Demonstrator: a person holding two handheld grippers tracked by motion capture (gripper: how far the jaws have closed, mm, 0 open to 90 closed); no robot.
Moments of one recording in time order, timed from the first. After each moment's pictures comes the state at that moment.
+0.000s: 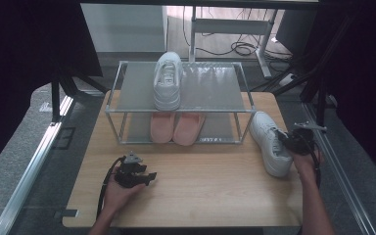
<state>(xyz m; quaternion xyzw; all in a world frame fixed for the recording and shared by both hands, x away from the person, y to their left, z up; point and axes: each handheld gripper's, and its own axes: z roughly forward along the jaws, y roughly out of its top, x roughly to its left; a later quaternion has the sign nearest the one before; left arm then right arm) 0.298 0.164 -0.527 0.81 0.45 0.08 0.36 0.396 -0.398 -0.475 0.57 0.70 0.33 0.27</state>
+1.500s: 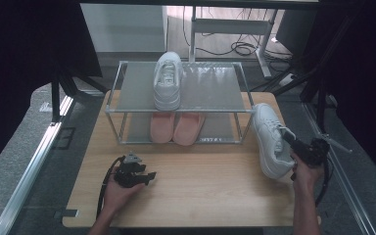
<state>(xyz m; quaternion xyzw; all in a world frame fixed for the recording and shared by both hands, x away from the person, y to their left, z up) 0.299 0.165 -0.527 0.81 0.45 0.09 0.36 0.340 -0.402 -0.461 0.60 0.54 0.54 0.22</state>
